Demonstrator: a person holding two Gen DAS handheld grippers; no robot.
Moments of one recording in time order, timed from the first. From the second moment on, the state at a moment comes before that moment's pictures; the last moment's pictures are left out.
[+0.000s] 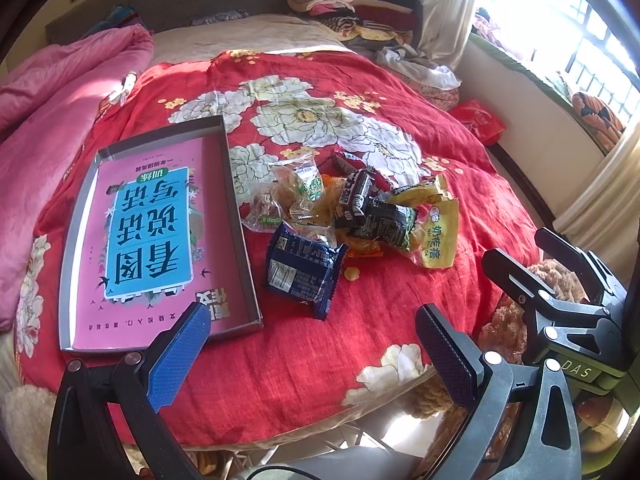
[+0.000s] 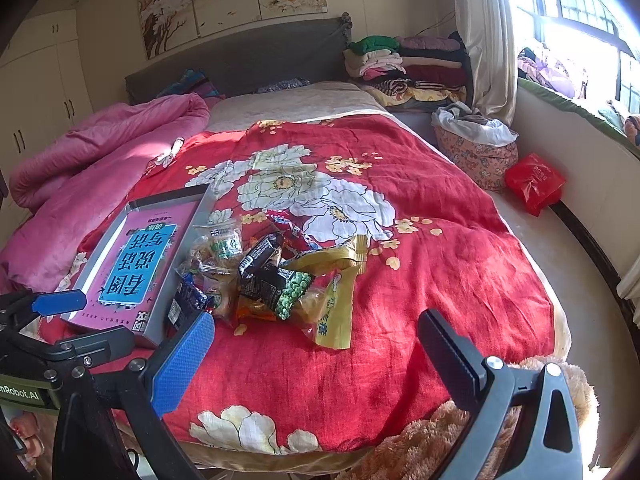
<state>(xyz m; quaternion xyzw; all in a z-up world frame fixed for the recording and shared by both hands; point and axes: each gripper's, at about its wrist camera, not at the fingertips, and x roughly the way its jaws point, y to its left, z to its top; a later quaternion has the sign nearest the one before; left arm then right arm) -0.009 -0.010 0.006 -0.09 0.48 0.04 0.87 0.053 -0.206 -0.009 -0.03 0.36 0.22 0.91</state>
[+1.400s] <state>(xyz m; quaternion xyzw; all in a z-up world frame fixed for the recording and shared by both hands) 0.004 0.000 -0.009 -0.09 0.48 0.04 0.87 0.058 -0.198 -0.018 -0.04 0.36 0.23 0.90</state>
